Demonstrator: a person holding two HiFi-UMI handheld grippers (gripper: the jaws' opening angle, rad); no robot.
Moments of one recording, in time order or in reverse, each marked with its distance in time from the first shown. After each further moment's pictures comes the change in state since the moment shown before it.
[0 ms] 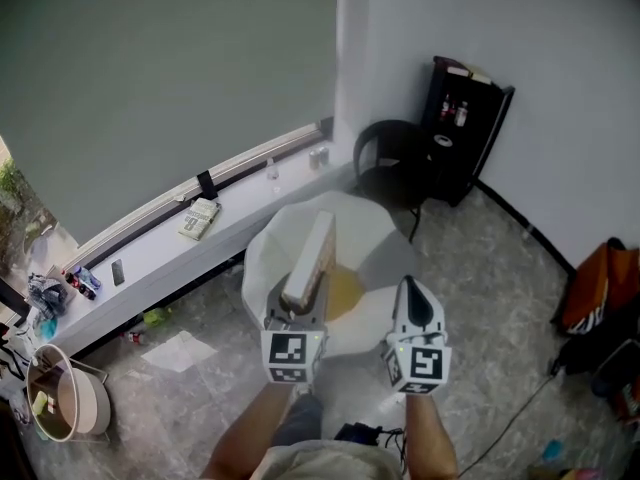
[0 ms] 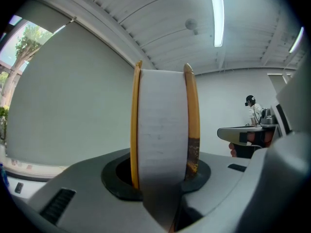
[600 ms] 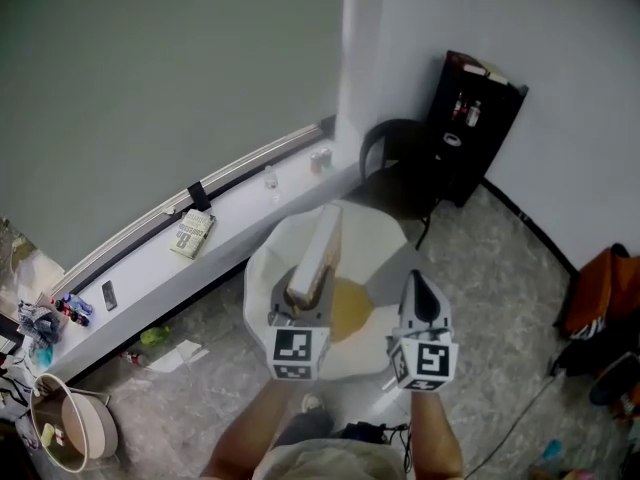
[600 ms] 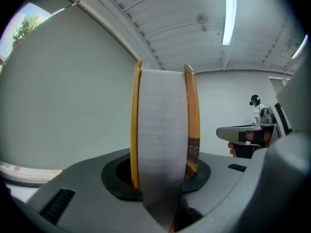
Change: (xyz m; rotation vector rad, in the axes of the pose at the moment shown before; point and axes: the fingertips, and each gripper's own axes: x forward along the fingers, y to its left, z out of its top) left arm 0.146 0.111 -0.011 -0.019 0.025 -0.052; right arm 0.177 0.020 -0.017 -0.038 0.031 -0.035
